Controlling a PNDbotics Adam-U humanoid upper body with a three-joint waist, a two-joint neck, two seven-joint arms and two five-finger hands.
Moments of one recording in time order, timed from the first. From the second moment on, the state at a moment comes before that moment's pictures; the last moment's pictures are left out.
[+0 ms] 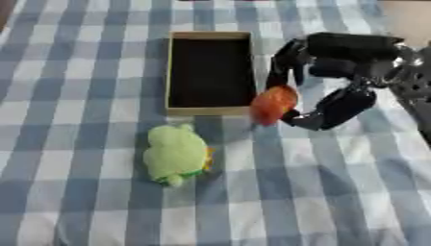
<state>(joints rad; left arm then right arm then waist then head) -0.33 0.51 0.07 -1.99 -0.25 -0.25 0.55 -0.61 -0.82 0.24 -1.91 0.30 -0.15 0.67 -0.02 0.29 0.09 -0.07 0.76</state>
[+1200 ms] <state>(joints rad) -0.34 0.50 0.06 -1.99 -0.24 -0.26 0.54 -1.00 -0.54 0.31 -1.24 0.52 -0.16 0.65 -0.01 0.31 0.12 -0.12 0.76</state>
